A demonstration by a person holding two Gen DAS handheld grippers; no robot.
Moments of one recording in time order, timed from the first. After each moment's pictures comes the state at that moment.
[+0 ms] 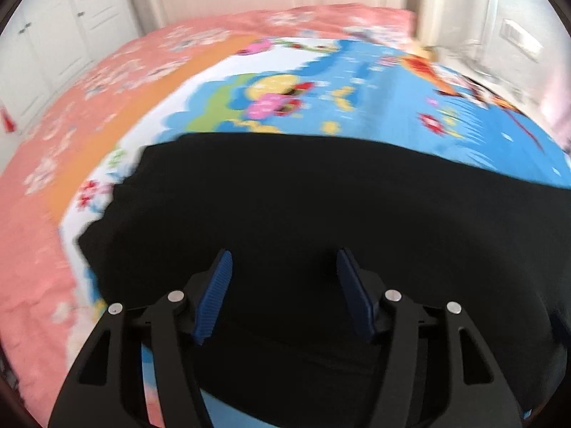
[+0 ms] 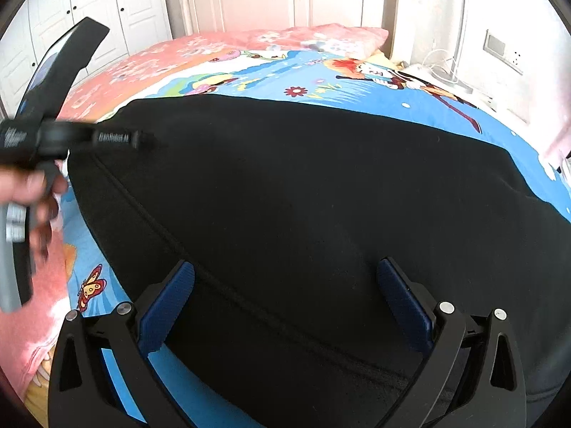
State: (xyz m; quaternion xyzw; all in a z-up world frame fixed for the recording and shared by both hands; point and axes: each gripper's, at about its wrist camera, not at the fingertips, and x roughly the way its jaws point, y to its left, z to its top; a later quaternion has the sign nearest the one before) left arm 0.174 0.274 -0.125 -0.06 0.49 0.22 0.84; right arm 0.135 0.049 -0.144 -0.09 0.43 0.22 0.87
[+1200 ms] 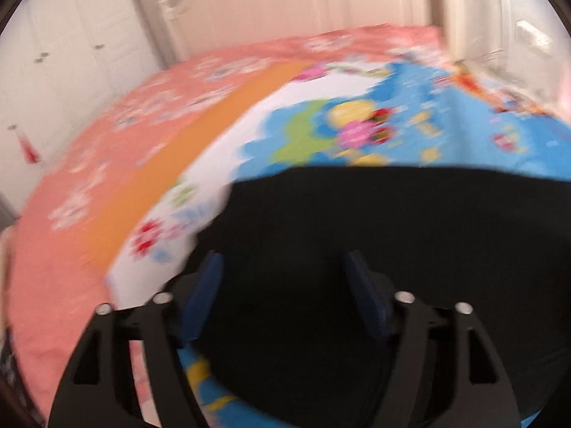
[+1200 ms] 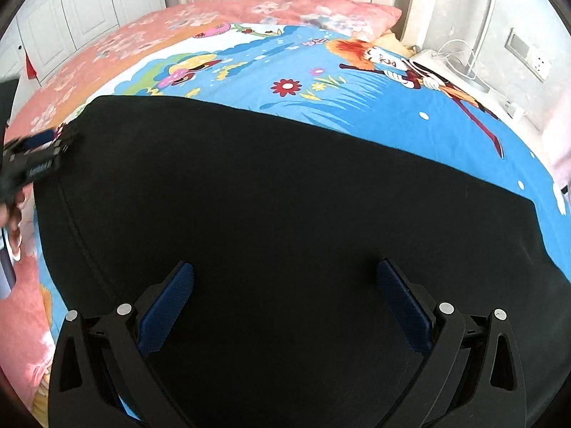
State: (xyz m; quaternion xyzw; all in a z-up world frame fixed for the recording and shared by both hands) left arm 0.143 0.364 -0.126 0.01 0.44 0.26 0.86; right arm 0.218 0.075 -0.145 -0.13 0.49 0.21 0.84
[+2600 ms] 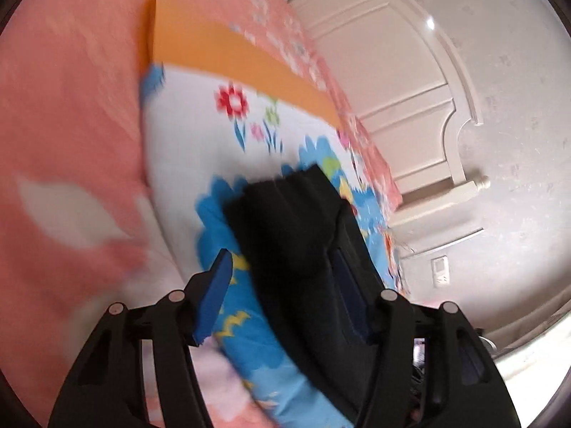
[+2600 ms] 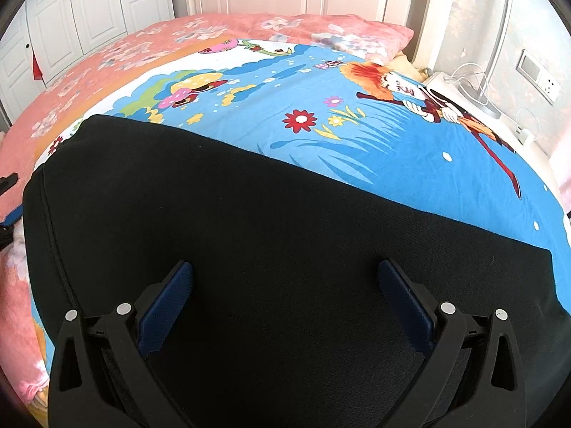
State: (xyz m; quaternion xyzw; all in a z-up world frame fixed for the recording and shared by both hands) left arm 0.000 0.474 -0.164 -0.54 0.25 0.12 0.80; right arm 0.242 0.100 -0.147 -0.14 0.45 0.22 0.85
